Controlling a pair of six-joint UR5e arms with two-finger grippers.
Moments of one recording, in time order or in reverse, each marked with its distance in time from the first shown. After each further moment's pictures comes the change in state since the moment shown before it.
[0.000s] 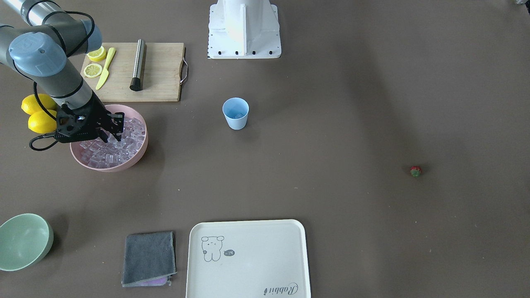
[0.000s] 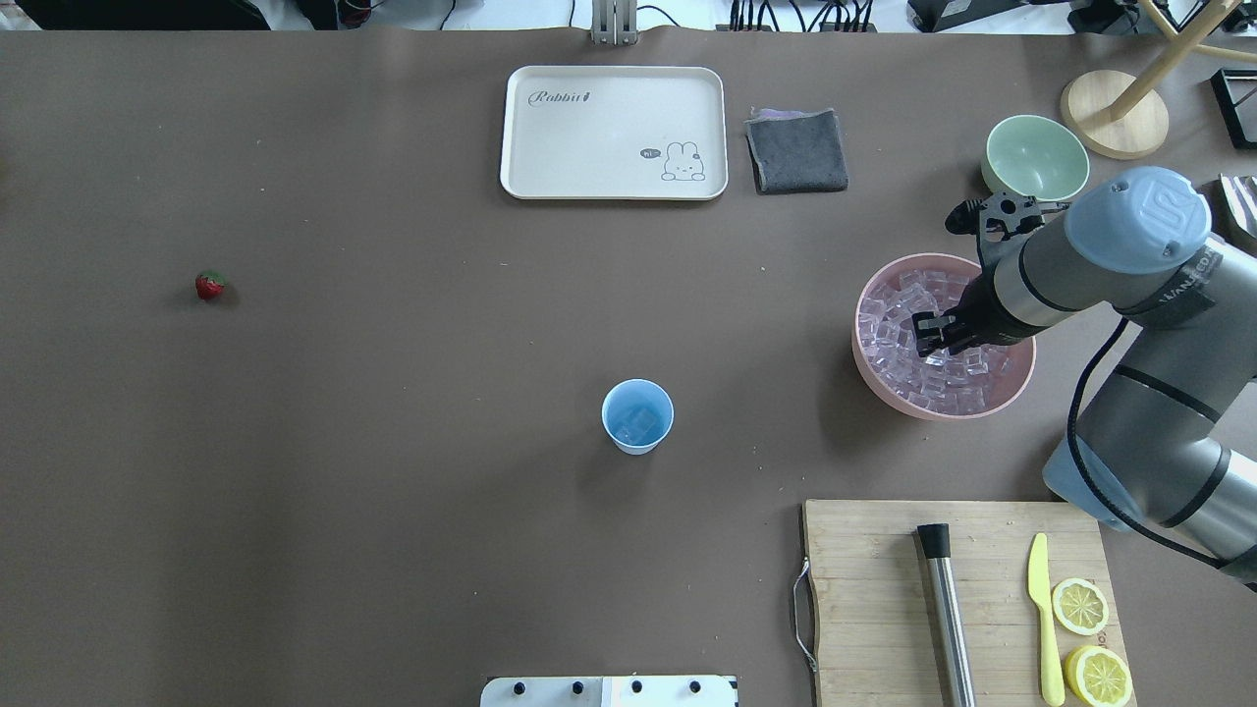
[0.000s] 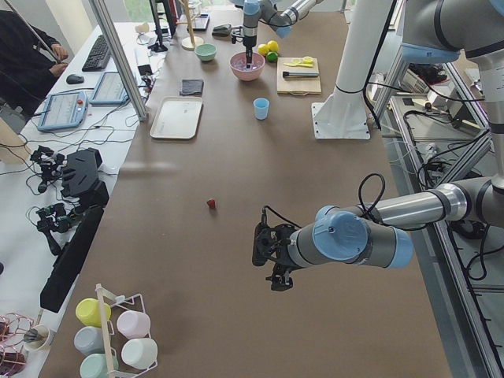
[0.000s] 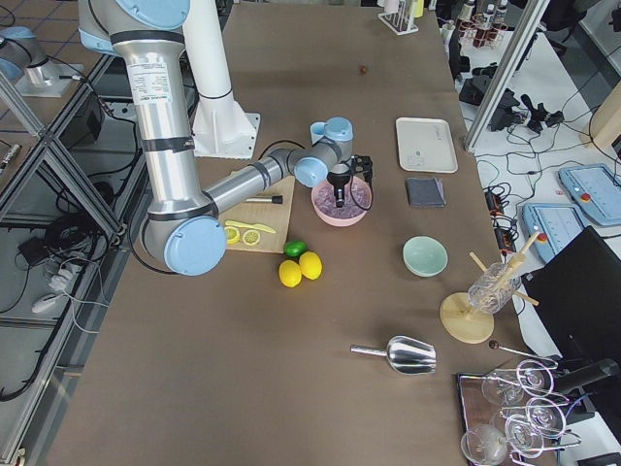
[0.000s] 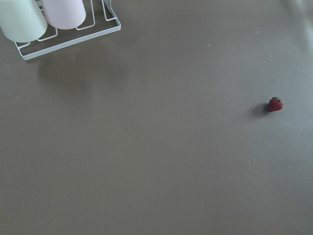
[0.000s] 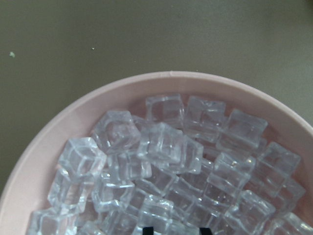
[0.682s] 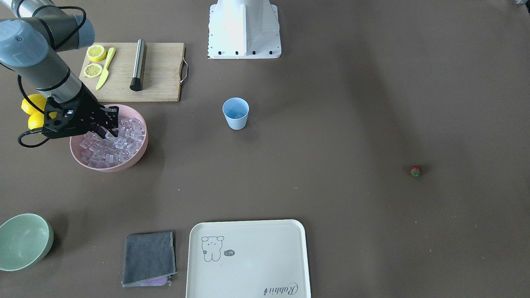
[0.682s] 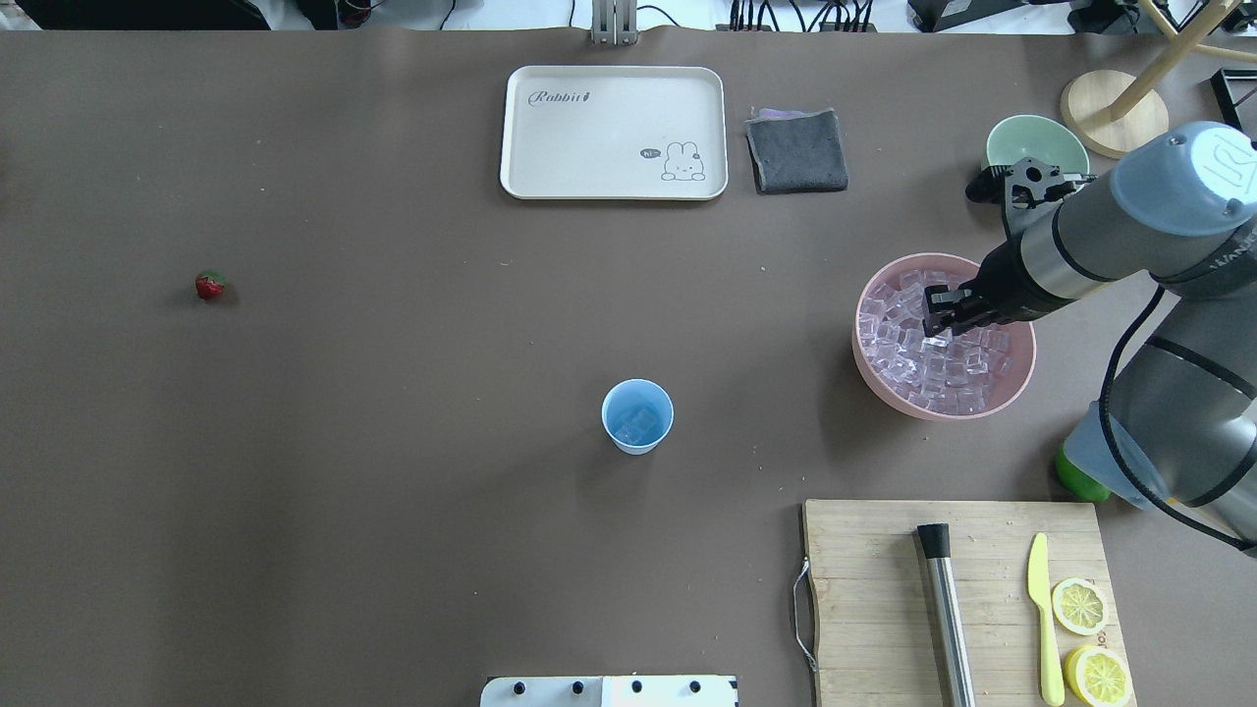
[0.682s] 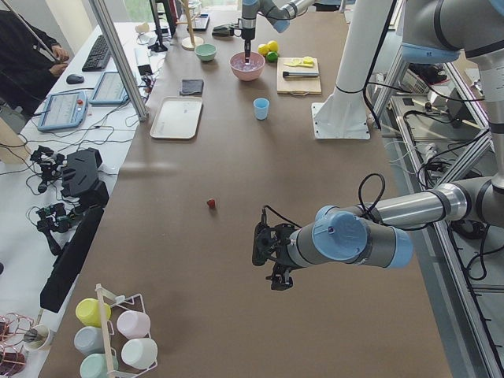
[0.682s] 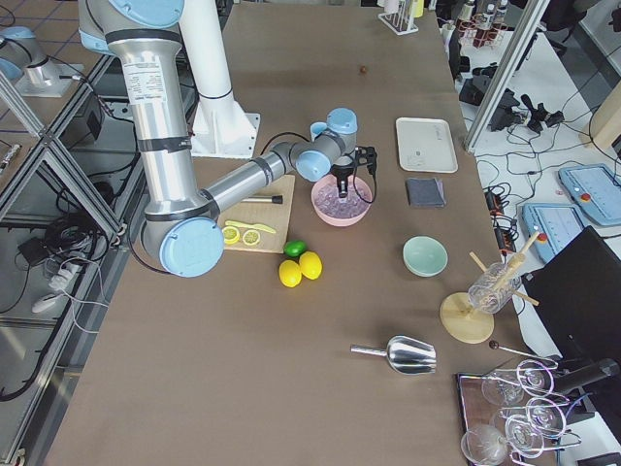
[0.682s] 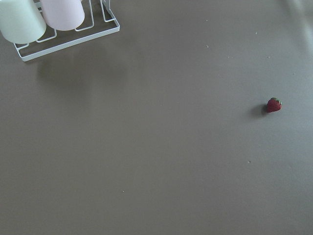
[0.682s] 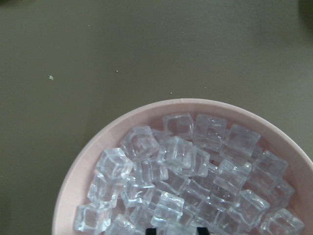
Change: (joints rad) left arm 0.001 0.000 0.002 0.001 -0.012 -0.003; right arm 0.064 0.006 0.062 -0.012 0.072 0.002
